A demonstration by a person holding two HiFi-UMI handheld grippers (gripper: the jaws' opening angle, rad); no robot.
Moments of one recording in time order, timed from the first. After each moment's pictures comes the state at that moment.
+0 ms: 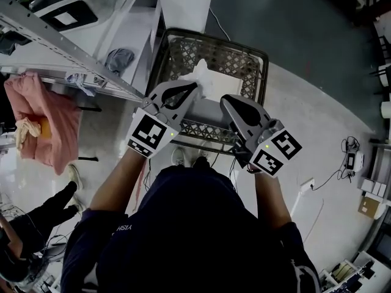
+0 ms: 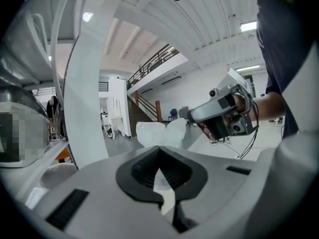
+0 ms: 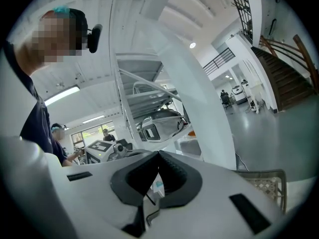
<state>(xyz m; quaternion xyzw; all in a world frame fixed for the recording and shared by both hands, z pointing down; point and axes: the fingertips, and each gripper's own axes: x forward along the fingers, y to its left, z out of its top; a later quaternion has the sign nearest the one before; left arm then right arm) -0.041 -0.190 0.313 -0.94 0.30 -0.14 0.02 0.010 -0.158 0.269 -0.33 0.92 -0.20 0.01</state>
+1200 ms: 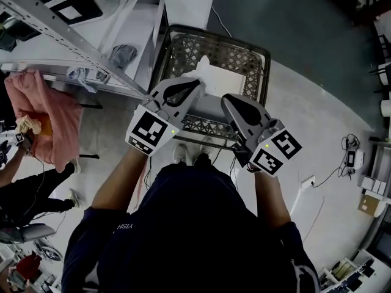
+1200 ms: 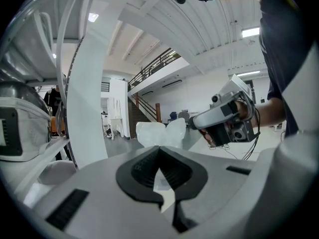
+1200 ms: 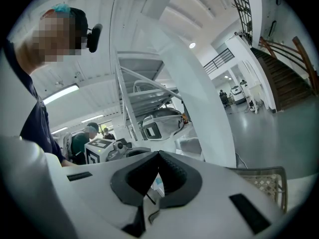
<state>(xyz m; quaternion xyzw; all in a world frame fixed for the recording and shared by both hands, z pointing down) -0.051 -0.177 0.304 -0.95 0.30 -0.12 0.01 -0.004 -0.143 0.269 -0.34 0.92 -0.20 0.00</state>
